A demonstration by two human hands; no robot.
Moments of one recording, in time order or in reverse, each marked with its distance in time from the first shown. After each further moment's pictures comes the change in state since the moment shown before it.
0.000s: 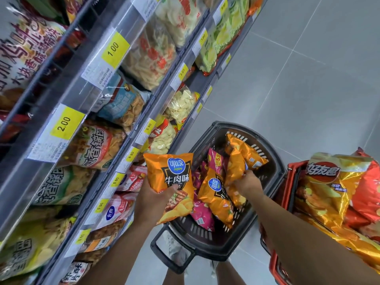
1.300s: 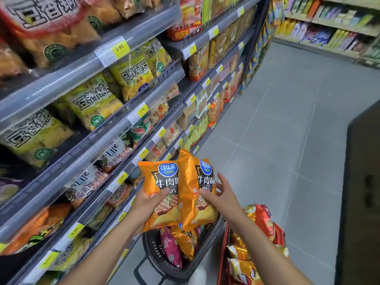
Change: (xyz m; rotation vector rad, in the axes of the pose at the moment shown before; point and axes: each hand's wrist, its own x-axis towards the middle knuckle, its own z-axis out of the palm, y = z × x) left_hand -0.294 0.220 -0.133 -0.522 -0.307 0.338; right_hand -0.402 -0.010 -0.242 0.559 -0.106 -0.682
